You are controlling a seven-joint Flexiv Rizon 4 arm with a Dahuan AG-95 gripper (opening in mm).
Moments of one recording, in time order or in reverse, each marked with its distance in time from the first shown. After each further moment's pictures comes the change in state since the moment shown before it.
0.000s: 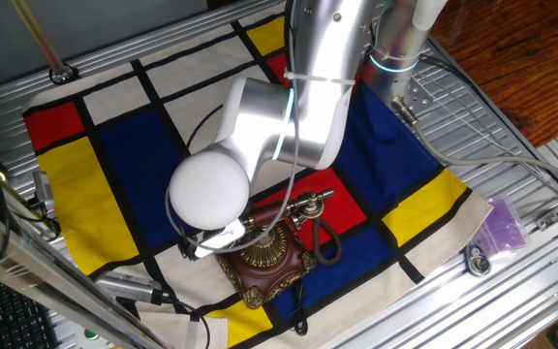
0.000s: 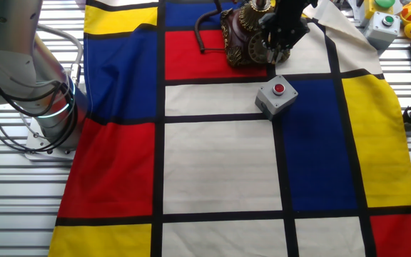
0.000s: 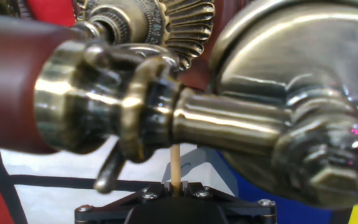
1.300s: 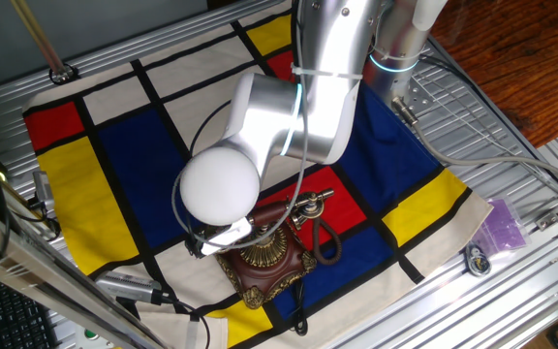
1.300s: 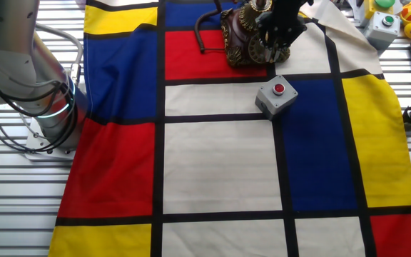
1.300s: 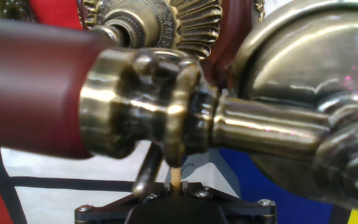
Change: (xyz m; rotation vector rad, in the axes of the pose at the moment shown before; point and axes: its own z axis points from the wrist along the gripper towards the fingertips) arm -0.001 0.005 -0.001 0.033 -0.002 0.000
